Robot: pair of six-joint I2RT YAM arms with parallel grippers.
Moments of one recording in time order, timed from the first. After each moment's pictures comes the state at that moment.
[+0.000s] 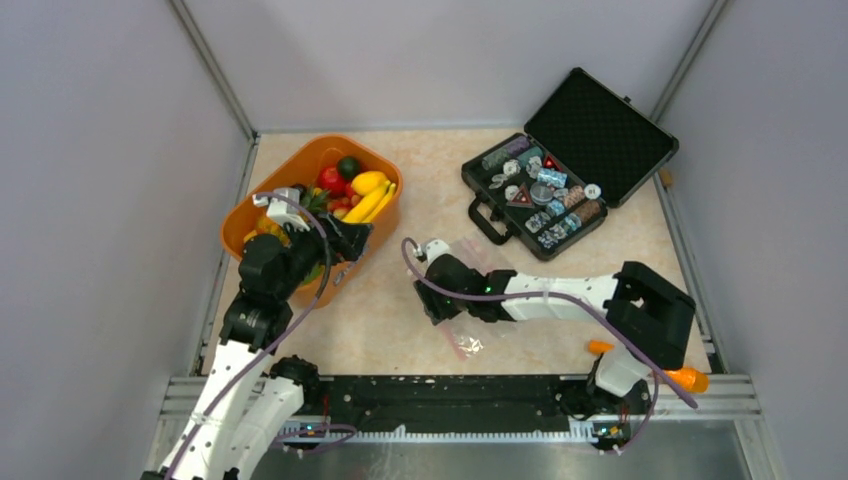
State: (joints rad) left arm -0.24 0.63 0.68 -0.17 0.25 -0.54; right arm 1.08 1.57 0.91 -0.15 0.16 0.42
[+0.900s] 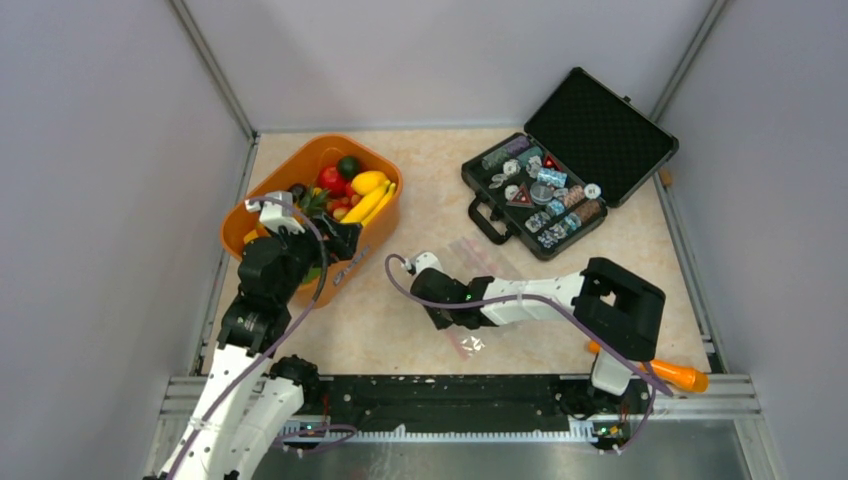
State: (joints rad) left arm -0.24 0.59 0.68 -0.24 0.08 -0.51; right arm 1.16 1.74 0.98 -0.24 0.28 0.42
